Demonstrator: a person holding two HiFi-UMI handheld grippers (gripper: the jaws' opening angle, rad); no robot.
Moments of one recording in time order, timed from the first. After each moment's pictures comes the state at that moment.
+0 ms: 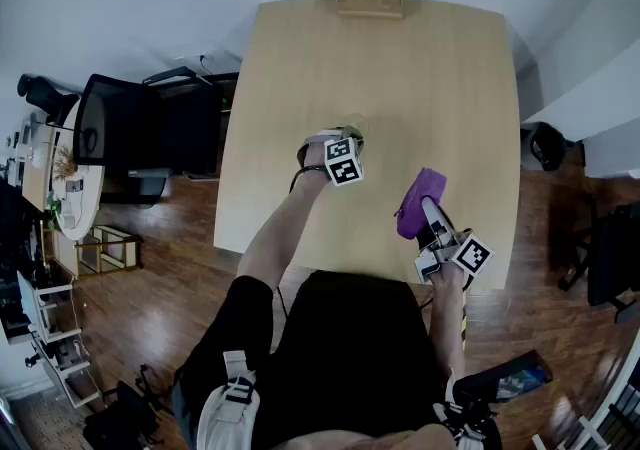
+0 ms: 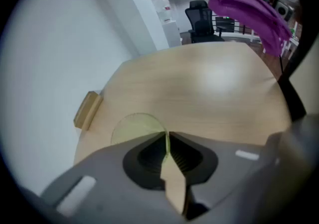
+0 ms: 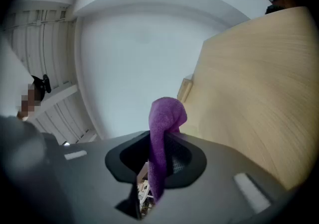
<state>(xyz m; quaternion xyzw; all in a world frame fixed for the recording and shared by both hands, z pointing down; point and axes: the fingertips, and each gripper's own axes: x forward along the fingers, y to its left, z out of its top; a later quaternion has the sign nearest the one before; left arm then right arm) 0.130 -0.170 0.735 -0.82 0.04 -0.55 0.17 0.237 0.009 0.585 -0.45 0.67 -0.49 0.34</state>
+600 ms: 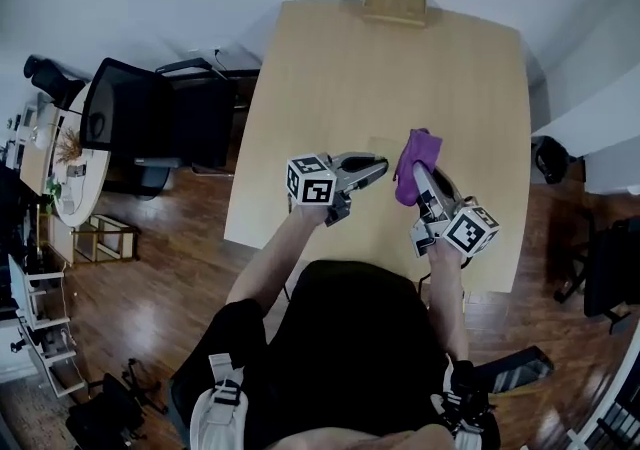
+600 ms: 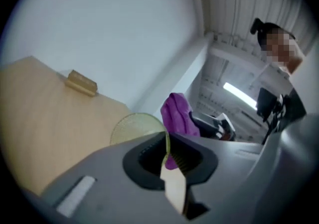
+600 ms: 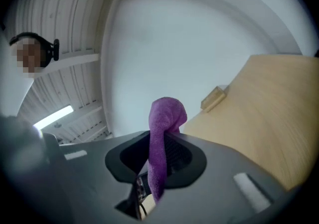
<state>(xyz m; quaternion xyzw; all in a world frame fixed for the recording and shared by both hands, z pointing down) 0.117 -0.079 0.526 -0.94 0.02 -0.05 -0.33 0.179 -0.064 0.484 -0.48 0.77 -0.36 0.23</state>
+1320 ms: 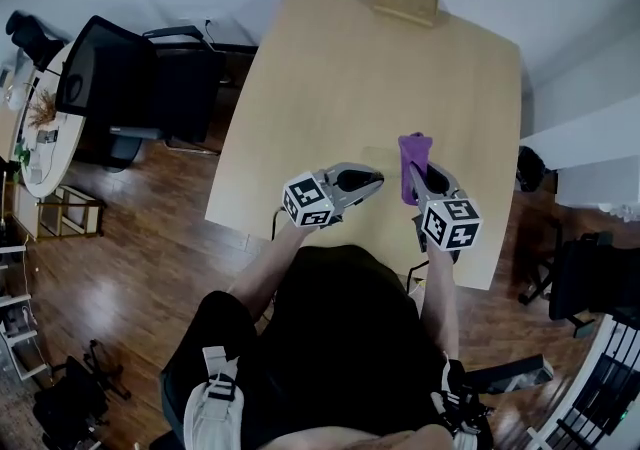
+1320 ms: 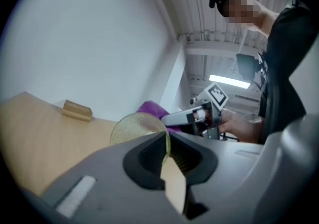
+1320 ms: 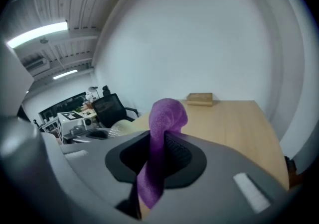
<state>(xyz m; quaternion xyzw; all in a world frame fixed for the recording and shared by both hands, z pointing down) 0.076 -0.034 0.527 -0.98 0.03 0.02 -0.19 0.143 -0.066 0.527 -0.55 0.79 -0.25 -0.13</state>
